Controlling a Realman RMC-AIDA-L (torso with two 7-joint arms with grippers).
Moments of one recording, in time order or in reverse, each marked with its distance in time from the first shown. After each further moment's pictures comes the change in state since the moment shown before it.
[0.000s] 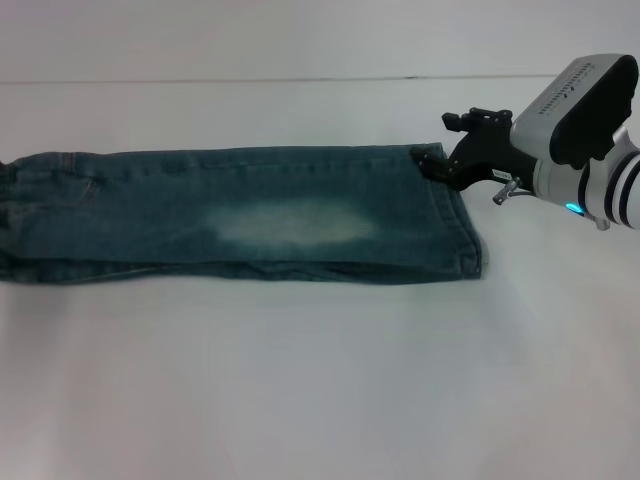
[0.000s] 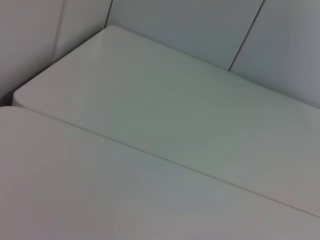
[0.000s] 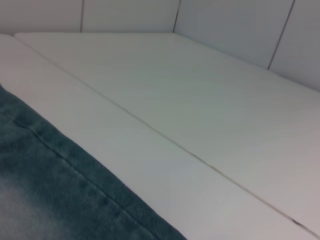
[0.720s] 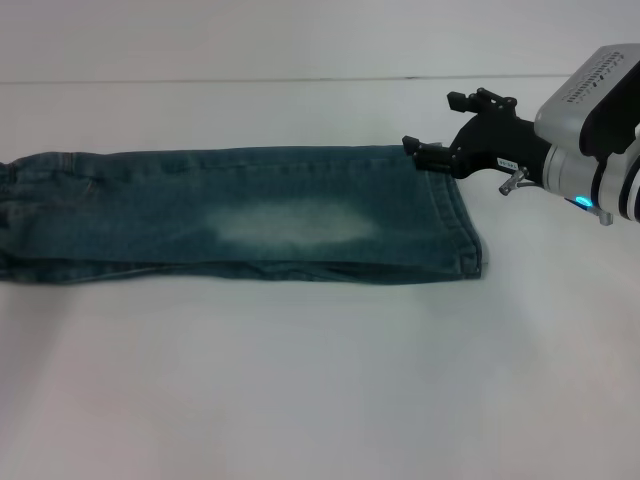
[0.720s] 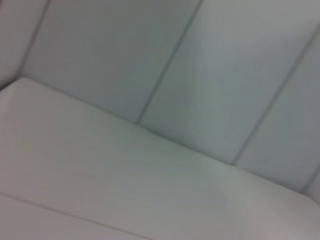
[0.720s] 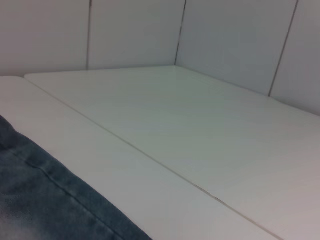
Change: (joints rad) left arm 0.084 0.011 -0.158 0.059 -0.152 0.413 0.152; right arm -0.030 -0.007 -0.003 -0.034 0.050 -0.108 0.014
